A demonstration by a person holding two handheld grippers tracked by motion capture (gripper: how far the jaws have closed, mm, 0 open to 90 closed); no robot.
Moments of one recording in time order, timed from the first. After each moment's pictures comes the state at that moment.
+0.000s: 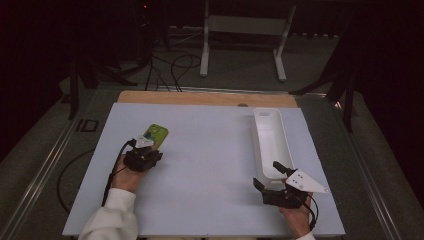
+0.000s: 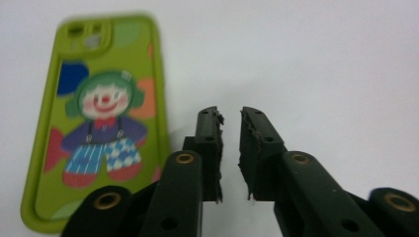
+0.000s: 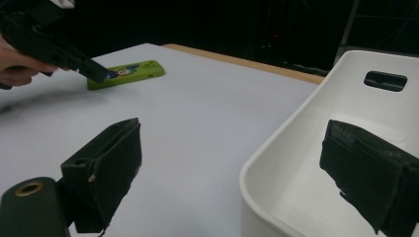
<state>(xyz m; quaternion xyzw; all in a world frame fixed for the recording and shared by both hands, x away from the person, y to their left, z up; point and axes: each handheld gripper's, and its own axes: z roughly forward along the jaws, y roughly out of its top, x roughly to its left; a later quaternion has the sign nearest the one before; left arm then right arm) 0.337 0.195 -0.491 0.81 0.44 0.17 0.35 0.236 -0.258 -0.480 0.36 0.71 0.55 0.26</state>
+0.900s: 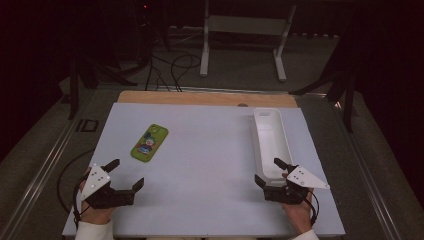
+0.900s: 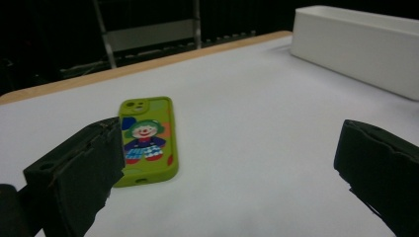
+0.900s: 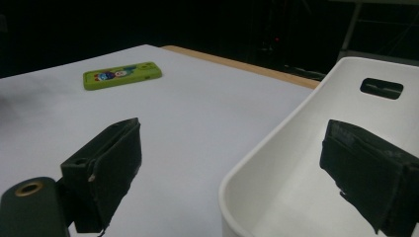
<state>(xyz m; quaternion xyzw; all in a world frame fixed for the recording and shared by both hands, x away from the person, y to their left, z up) 0.223 0.254 -0.471 0.72 0.39 0.28 0.51 0.247 -0.264 -0.479 0.35 0.72 0.55 0.26</state>
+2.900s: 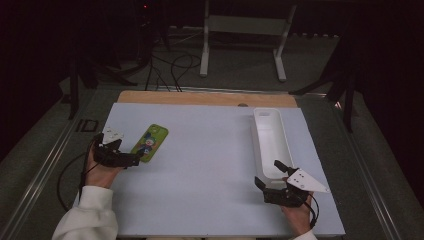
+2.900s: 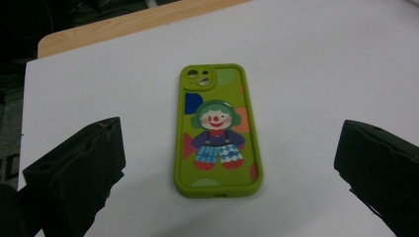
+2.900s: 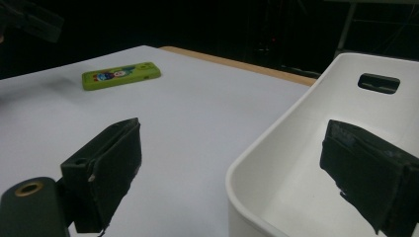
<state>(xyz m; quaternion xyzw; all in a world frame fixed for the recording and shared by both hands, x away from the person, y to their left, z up) 0.328 0.251 -0.451 0.77 0.48 0.24 0.36 0.240 -0.262 -0.483 0.35 0.71 0.55 0.26</state>
